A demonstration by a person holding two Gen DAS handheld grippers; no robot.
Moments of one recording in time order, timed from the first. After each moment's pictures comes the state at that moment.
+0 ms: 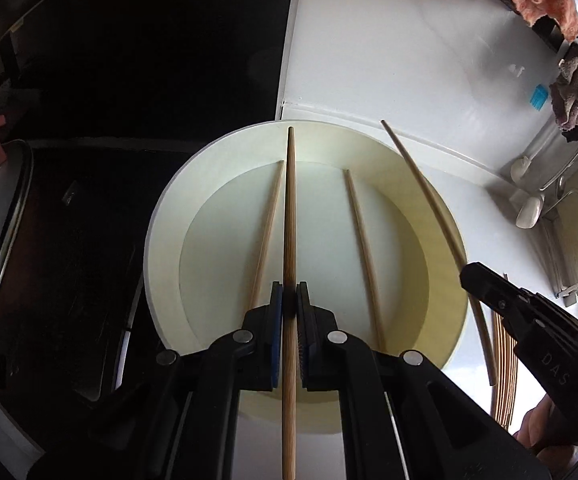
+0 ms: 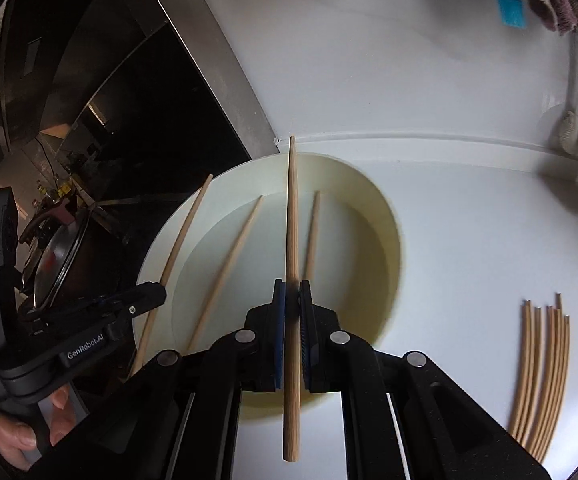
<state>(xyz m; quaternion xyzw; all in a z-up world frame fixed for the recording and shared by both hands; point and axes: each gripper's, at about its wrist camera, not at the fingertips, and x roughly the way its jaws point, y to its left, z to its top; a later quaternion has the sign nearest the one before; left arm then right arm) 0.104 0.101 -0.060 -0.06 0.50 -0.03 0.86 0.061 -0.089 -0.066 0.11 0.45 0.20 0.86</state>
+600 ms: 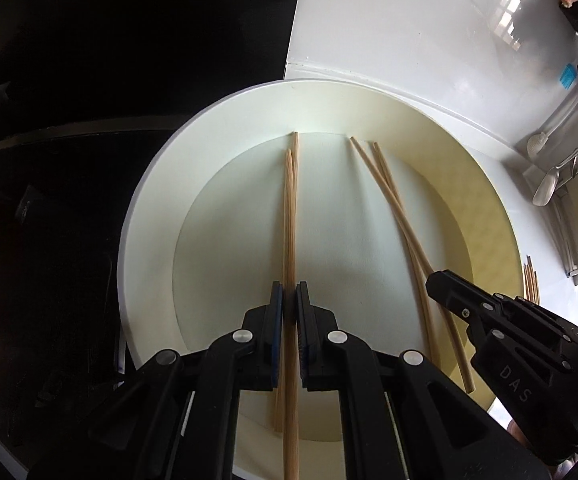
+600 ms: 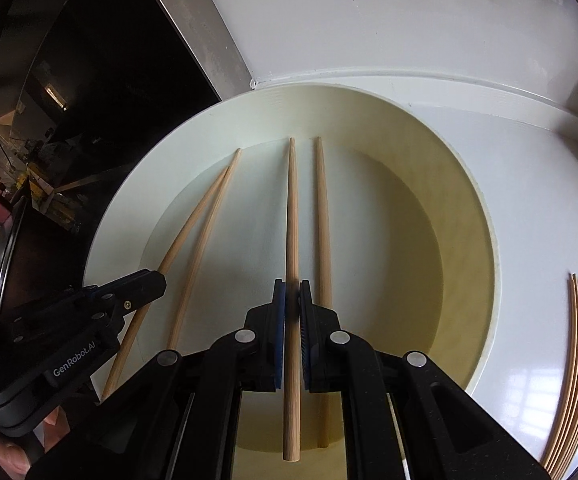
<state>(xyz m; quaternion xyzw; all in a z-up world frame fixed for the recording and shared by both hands) 0.149 0.113 -0.111 -0.04 0.54 -0.07 0.84 0.096 -0.044 -0.122 0.10 0.52 0.14 0.83</state>
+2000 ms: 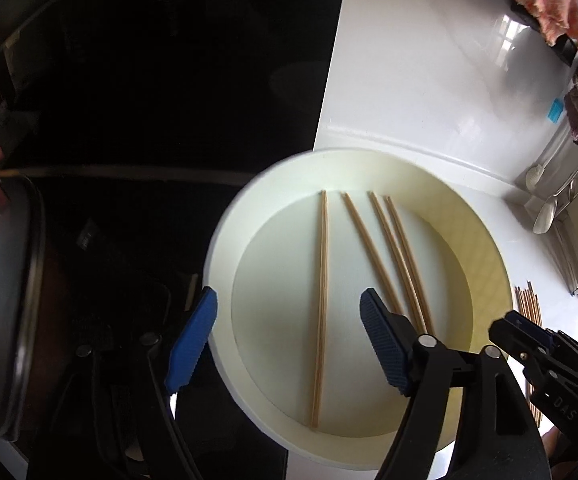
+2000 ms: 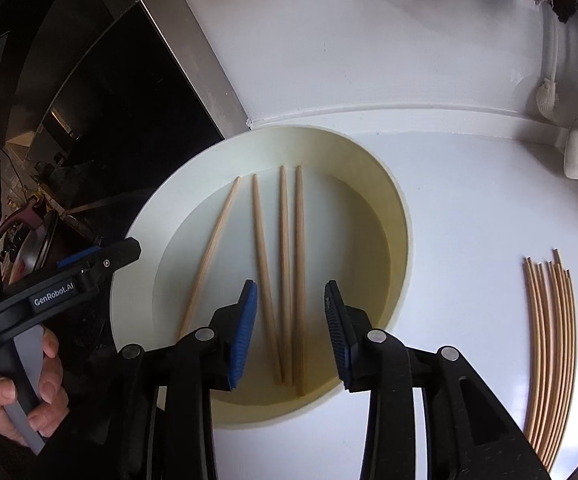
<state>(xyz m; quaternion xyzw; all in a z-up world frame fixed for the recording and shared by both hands) 0.125 0.137 -0.065 -0.03 0.46 -0.04 0.88 0.042 -0.081 -0.081 0.12 0.47 0.13 0.87</state>
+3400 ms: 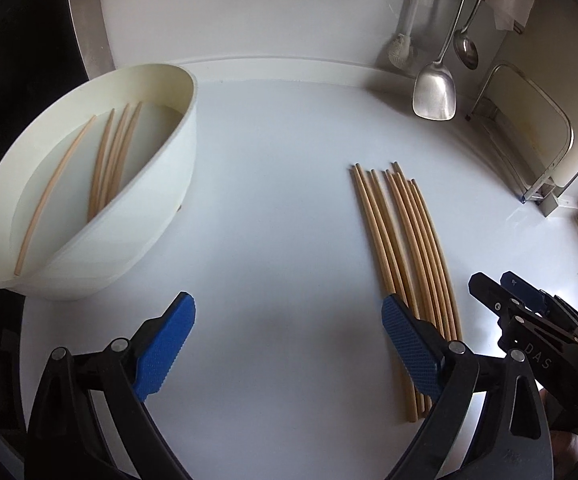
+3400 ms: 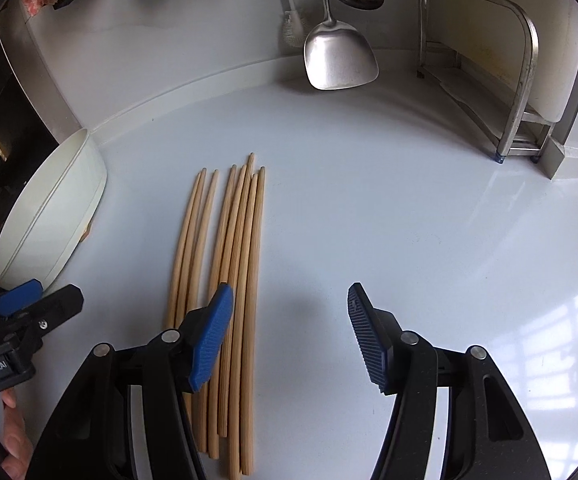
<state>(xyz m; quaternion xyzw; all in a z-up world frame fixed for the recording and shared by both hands) 0.005 -0.135 -0.133 0.01 0.49 -0.10 0.87 -0.059 -0.349 -0.166 0.12 0.46 0.01 0.88</state>
